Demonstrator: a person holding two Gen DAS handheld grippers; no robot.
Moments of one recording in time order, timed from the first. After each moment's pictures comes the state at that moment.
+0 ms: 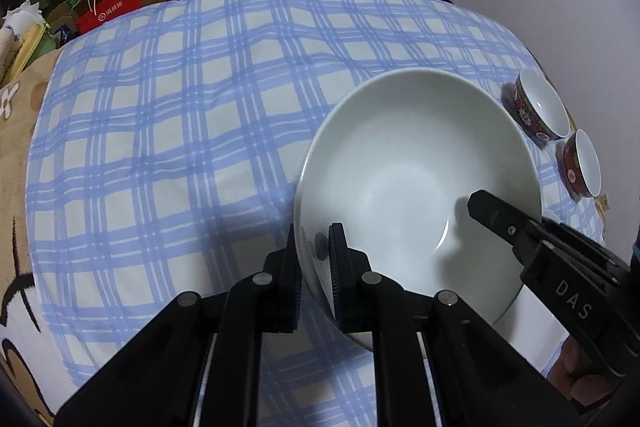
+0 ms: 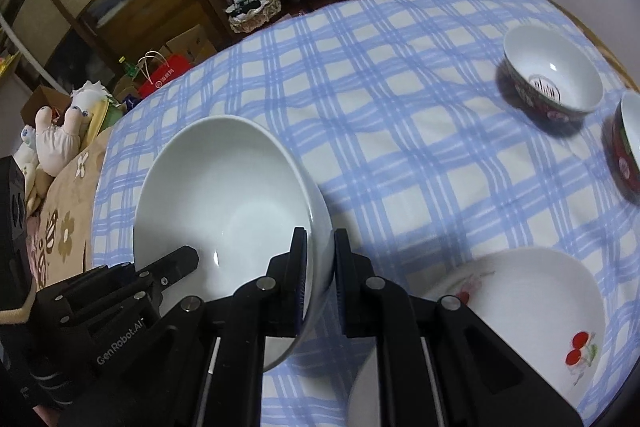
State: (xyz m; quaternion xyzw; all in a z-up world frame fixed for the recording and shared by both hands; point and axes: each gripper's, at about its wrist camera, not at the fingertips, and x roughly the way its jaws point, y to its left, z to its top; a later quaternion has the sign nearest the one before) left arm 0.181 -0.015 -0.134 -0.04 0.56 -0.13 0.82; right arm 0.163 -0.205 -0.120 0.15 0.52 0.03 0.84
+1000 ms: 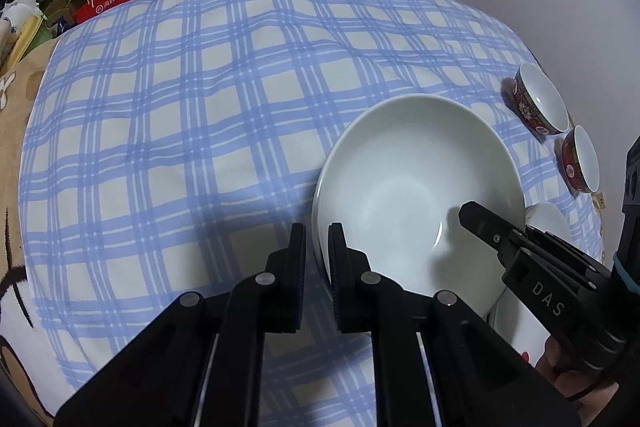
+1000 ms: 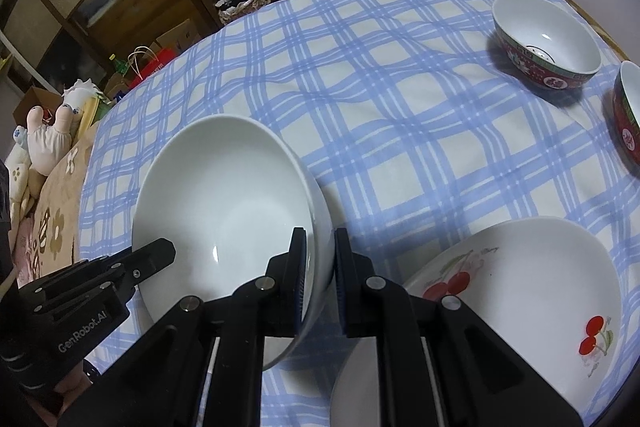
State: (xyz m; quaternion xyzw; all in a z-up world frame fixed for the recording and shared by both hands) left arm 0.179 -0.013 -0.139 -0.05 0.57 -0.13 0.81; right arm 0.153 -0.209 -0.141 0.15 0.53 0.02 0.83
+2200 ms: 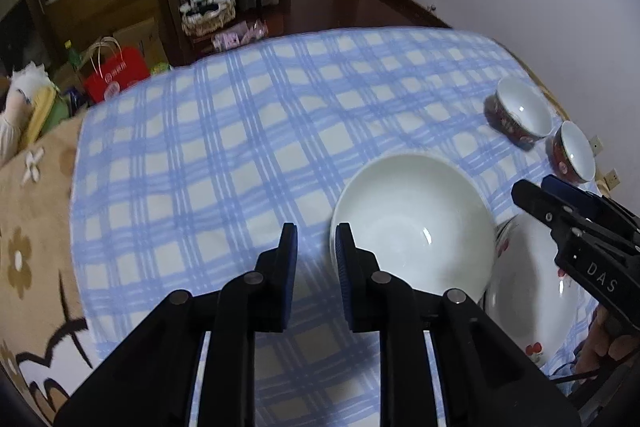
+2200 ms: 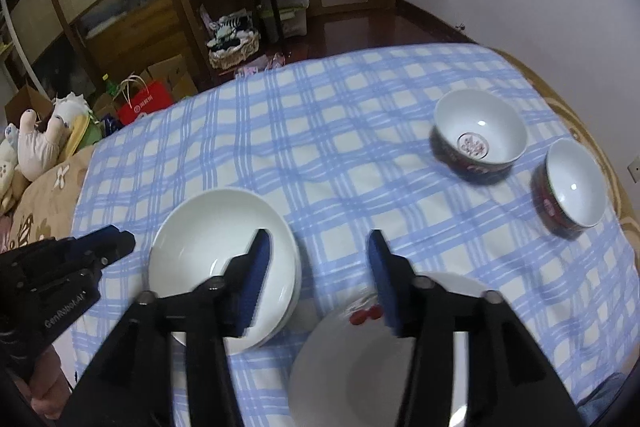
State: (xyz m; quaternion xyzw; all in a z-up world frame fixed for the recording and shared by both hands) left arm 0.168 -0.010 -0.074 0.03 0.49 -0.14 0.86; right arm 0.137 -0.226 -0.065 0.09 0.46 -0.03 0.88
